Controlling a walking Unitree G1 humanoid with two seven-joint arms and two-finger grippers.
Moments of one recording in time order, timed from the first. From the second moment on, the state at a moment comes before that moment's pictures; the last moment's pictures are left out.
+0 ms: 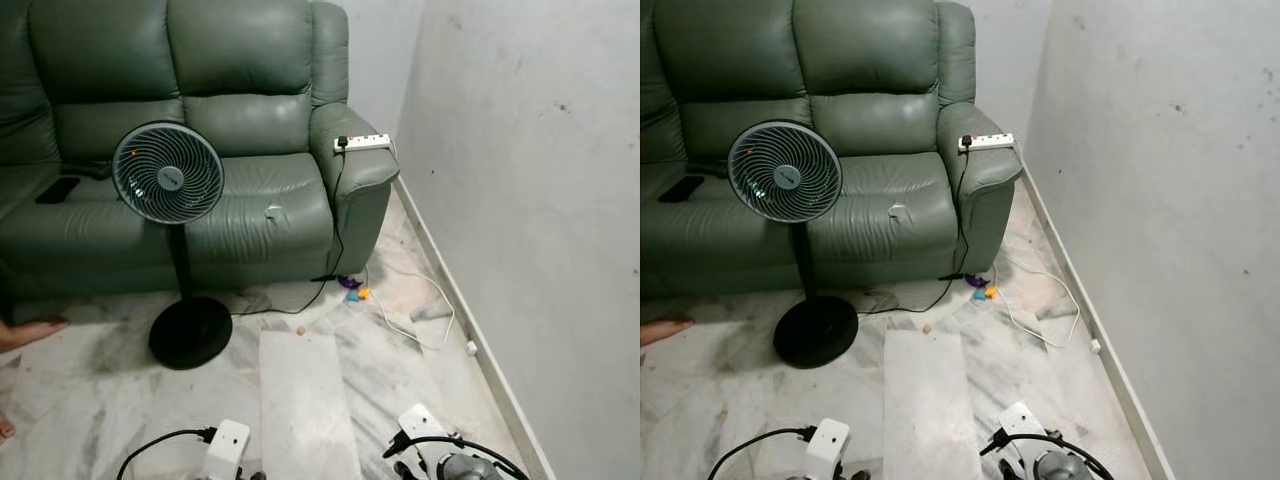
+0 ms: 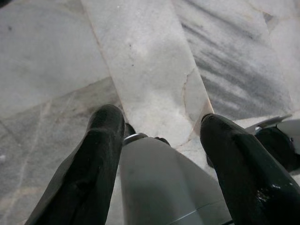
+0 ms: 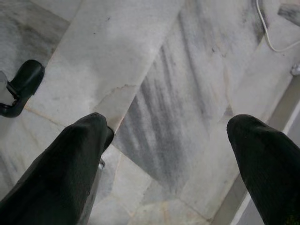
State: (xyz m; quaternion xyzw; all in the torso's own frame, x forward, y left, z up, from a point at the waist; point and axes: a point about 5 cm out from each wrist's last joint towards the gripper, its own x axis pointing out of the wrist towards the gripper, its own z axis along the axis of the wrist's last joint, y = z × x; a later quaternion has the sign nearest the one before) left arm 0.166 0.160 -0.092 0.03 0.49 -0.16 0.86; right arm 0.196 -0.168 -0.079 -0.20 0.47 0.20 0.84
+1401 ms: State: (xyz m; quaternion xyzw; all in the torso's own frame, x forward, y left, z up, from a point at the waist) left arm 0.163 0.164 -0.094 0.04 0.50 -0.15 0.85; right arm 0.182 -0.162 -0.087 -0.20 0.48 0.20 0.83
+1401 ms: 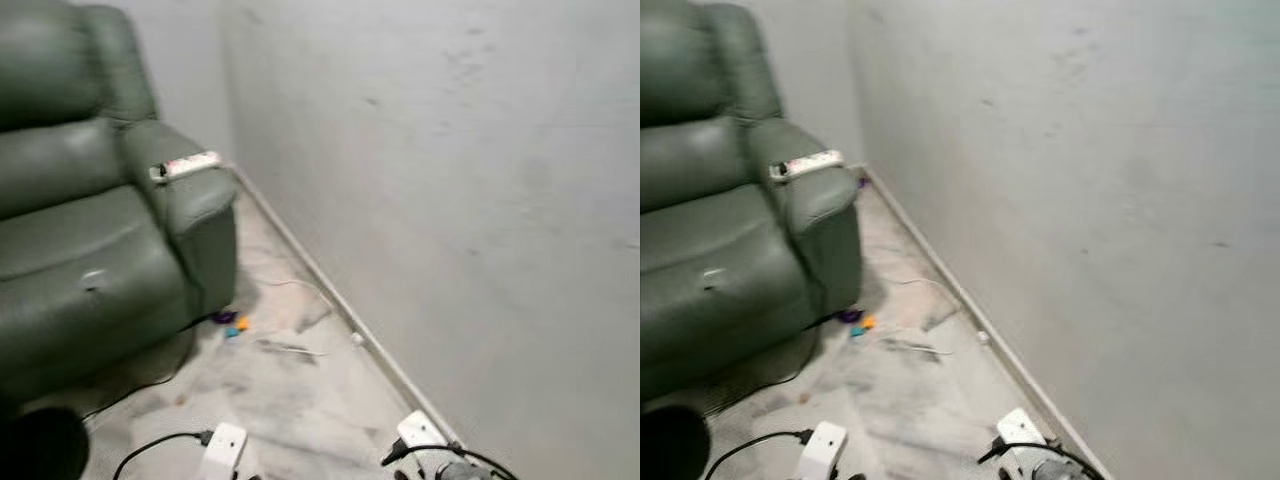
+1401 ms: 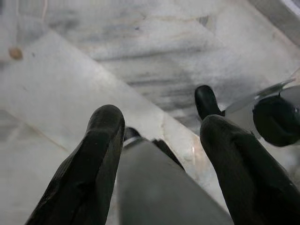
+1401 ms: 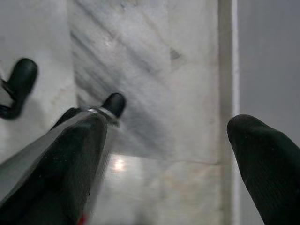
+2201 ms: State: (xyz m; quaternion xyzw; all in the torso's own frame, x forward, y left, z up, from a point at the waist) left arm 0.160 0.164 -0.095 0.05 0.51 -0.14 0.85; right arm 0.190 -0.165 -0.083 -0.21 0.47 0.20 0.83
